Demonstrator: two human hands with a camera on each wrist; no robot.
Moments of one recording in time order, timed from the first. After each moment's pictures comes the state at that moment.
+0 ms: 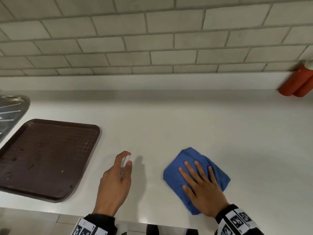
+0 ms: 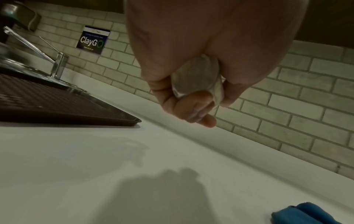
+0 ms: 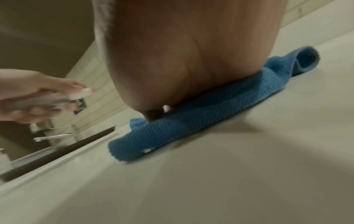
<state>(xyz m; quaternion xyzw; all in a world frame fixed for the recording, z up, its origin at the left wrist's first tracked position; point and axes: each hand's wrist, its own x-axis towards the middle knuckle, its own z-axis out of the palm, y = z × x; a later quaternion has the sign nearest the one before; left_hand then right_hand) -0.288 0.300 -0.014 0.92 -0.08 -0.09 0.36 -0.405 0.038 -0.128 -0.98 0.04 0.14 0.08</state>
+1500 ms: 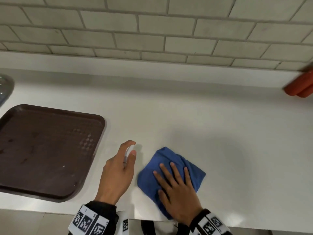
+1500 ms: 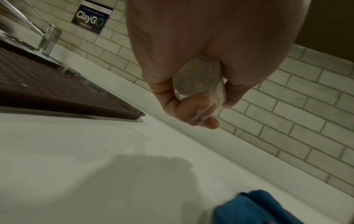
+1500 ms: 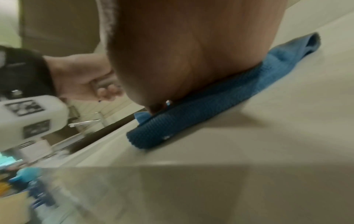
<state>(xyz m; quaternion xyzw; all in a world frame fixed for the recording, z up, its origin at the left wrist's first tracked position) -0.235 0.344 -0.034 0.90 -0.10 -0.11 0.41 -0.361 0.169 -0.121 -0.99 0.02 0.13 0.10</state>
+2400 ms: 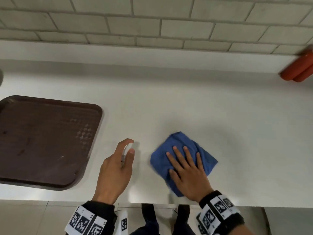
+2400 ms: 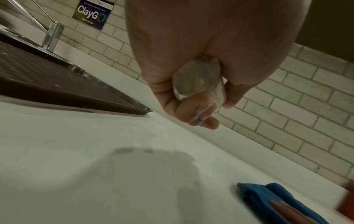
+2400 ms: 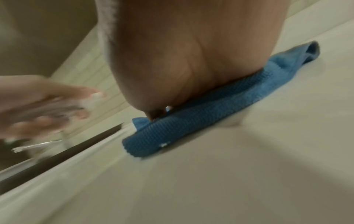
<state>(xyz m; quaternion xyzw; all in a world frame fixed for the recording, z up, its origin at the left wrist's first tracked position) -0.259 0.363 -0.041 0.90 -0.10 -0.14 0.40 -0.373 0.143 -0.120 -0.98 0.08 0.14 0.10</state>
